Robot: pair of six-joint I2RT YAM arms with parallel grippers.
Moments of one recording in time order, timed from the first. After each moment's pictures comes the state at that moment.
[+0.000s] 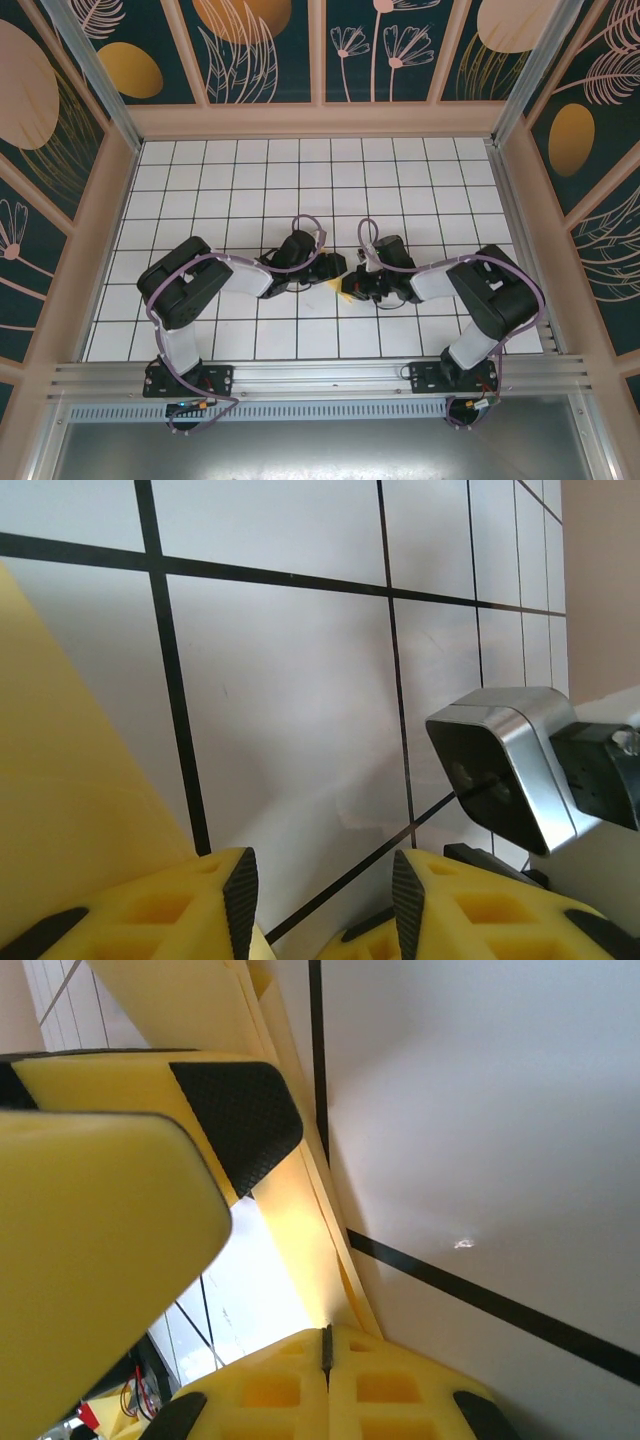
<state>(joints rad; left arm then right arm) -0.80 1.86 0.75 0.47 0.30 -1.01 0.58 1.63 0.46 0.31 -0.67 0.86</state>
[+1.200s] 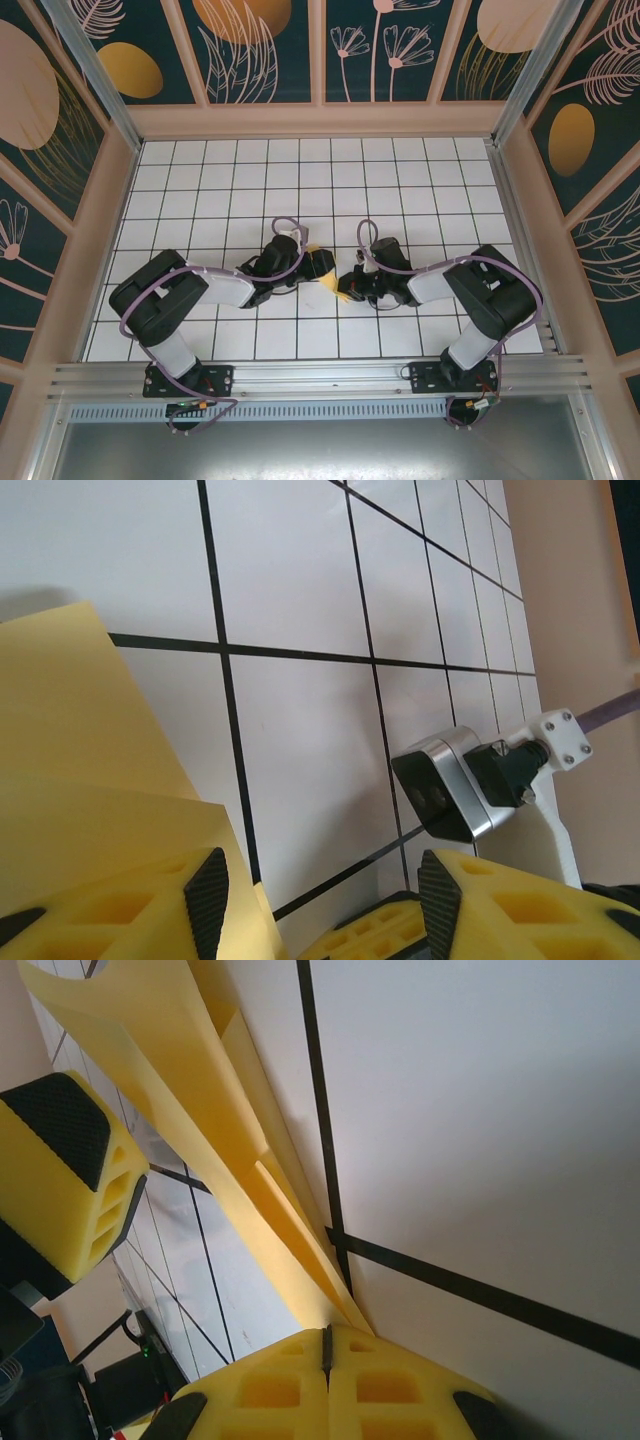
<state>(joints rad) -0.78 1.69 0.60 0.57 0.18 -1.00 0.62 1.64 0.45 0.38 -0.62 1.01</state>
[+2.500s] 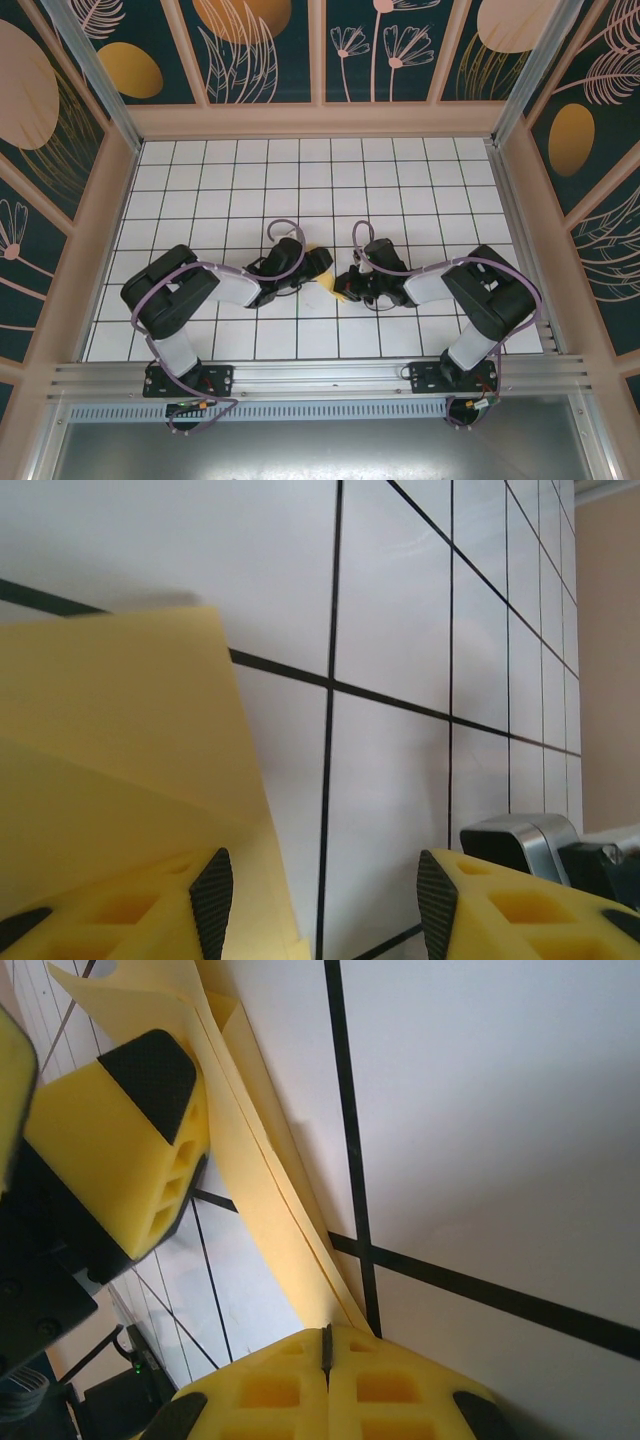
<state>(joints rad) -0.78 1.76 0.62 0.55 0.05 -1.15 0.67 1.64 0.47 0.37 -0.55 1.04</state>
